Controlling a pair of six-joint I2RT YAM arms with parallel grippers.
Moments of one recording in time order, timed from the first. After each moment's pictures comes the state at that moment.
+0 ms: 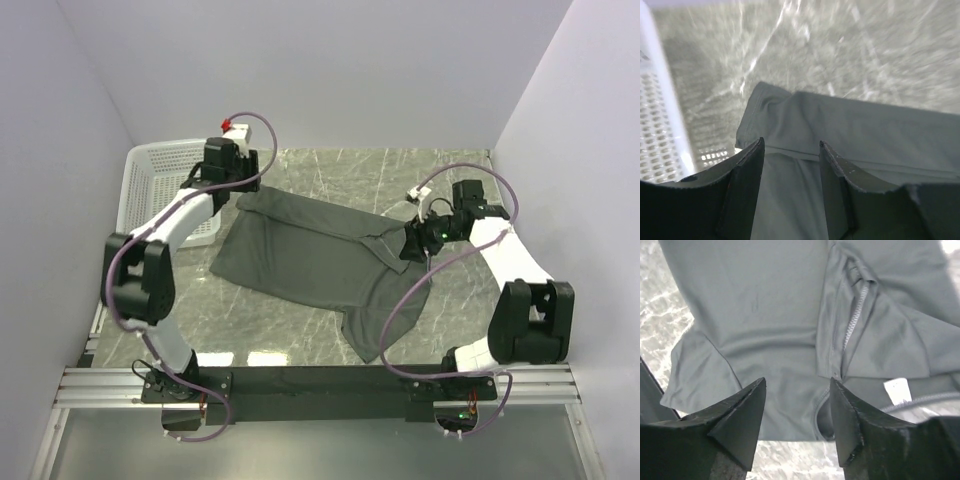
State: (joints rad) left arm -0.23 1.76 1.34 -0.10 0.03 -0.13; right arm -0.02 1.46 1.05 -0.76 -0.74 -0.67
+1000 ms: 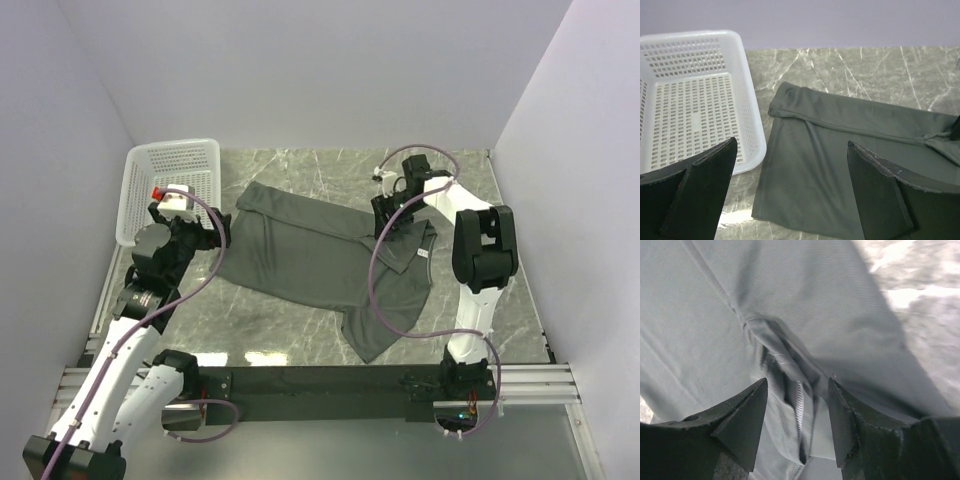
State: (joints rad) left arm -0.23 0.70 0.69 -0.08 -0.06 -0.12; right arm 0.15 2.01 1.50 -0.73 -0.48 -0.33
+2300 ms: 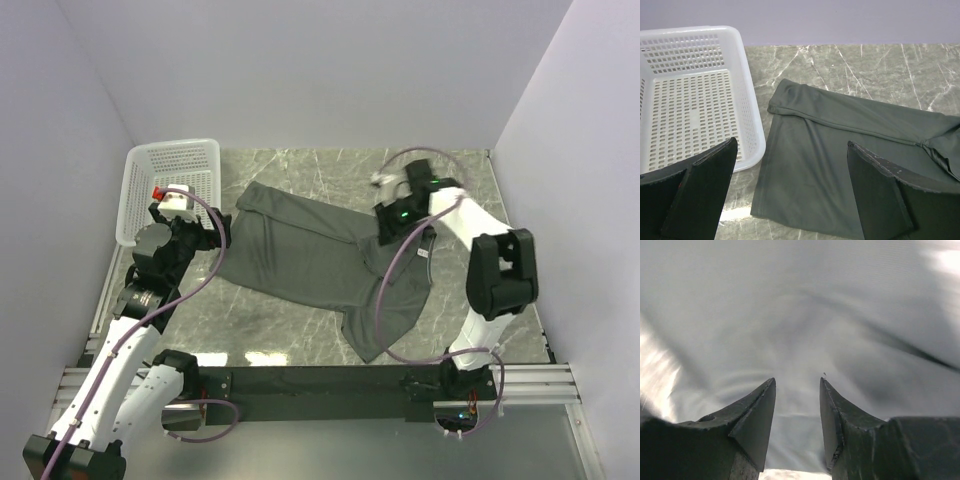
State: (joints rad) left arm -0.23 0.71 0.69 -0.09 -0.06 -0.13; right arm 0.24 1.78 1.33 -0.79 -0.47 -0.39
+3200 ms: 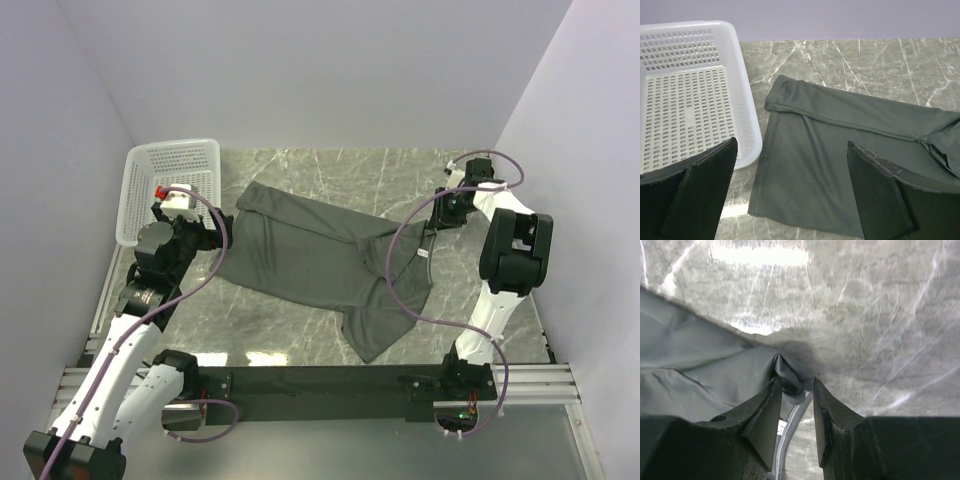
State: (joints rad) left arm -0.23 0.73 0.69 -0.09 -0.04 -0.13; right arm -0.18 1.98 1.41 -0.60 -0.35 -0.09
